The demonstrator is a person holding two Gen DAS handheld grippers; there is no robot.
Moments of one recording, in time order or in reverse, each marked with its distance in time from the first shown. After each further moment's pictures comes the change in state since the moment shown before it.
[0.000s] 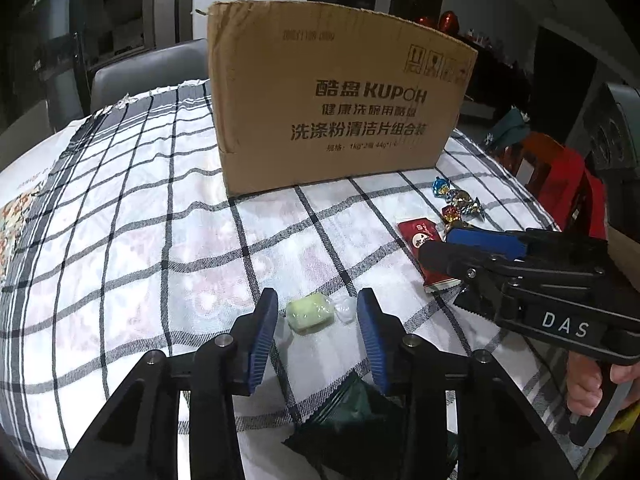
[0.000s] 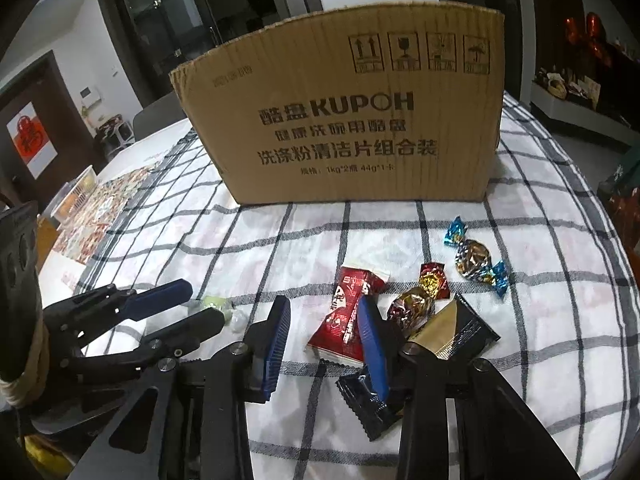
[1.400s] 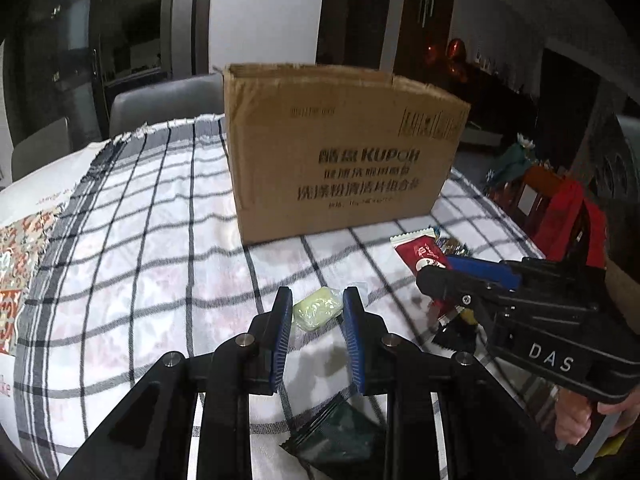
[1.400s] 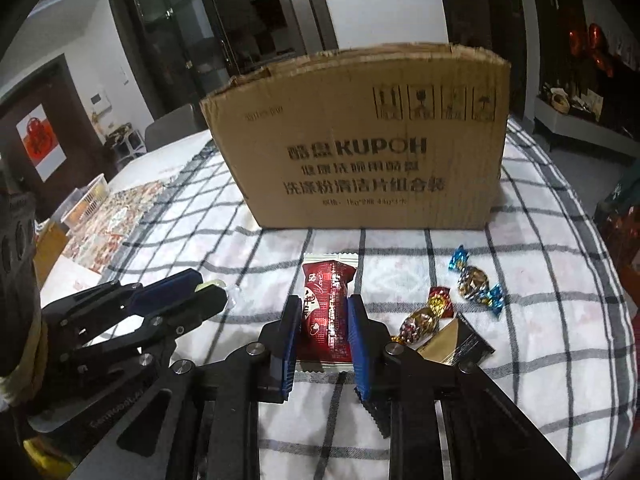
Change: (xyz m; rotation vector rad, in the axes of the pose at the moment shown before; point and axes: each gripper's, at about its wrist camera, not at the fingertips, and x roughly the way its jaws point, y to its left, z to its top) left arm -0.039 -0.008 0.019 -0.035 -0.120 0.037; right arm -0.032 0.014 0.011 -0.024 -0.081 0.023
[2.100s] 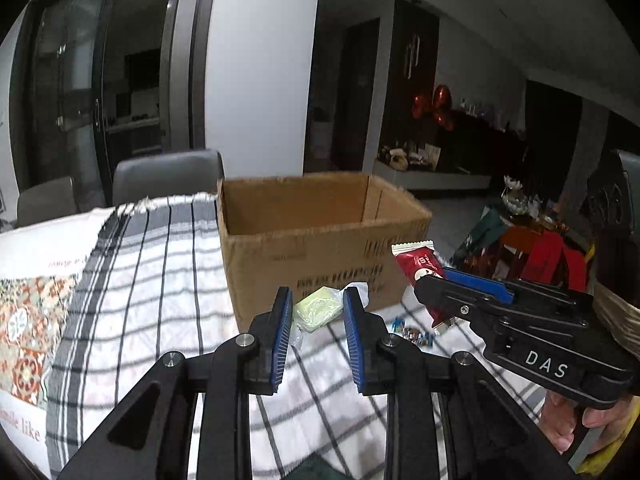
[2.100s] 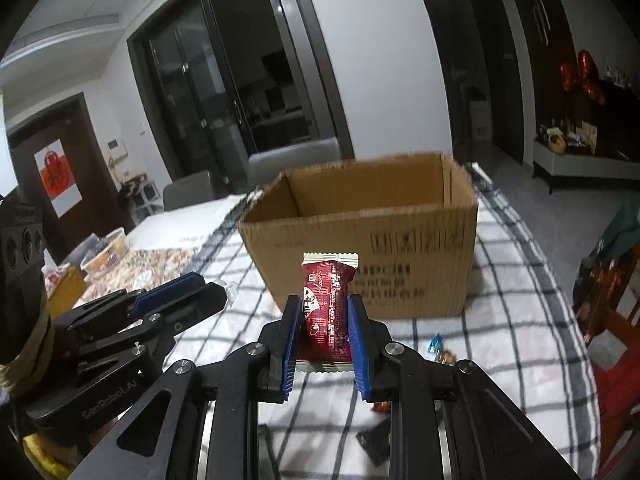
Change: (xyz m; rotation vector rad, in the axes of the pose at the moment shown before) left arm -0.063 -0.019 0.065 0.026 -0.205 -0.017; right arm -0.072 0.001 0.049 0.003 -0.227 0.027
